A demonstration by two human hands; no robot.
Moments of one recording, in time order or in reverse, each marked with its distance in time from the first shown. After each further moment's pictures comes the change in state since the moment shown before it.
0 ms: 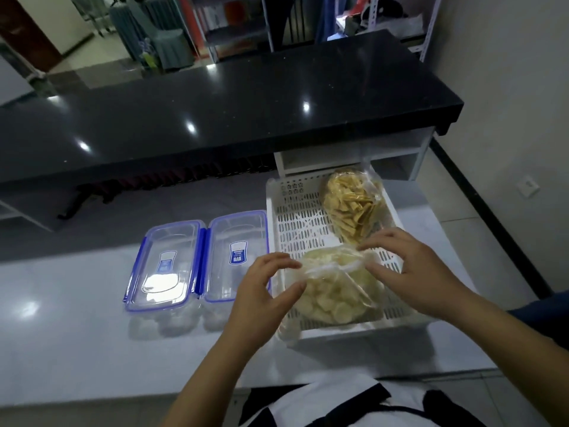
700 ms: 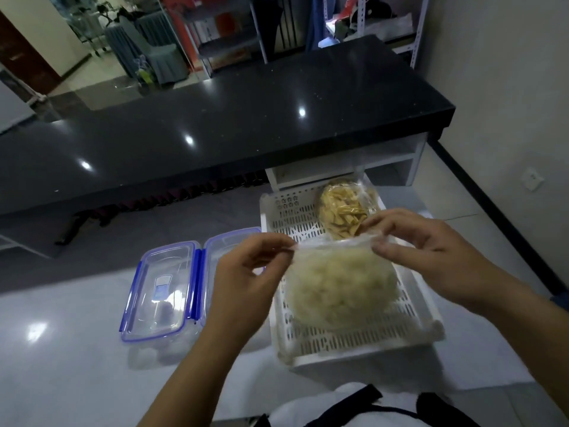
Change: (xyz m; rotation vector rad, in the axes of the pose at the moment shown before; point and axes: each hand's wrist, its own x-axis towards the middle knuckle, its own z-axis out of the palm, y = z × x) left_hand 0.043 0.050 -0.022 -0.205 0.138 0.192; right_hand 0.019 -0.031 -0.047 0.318 -0.055 -0.022
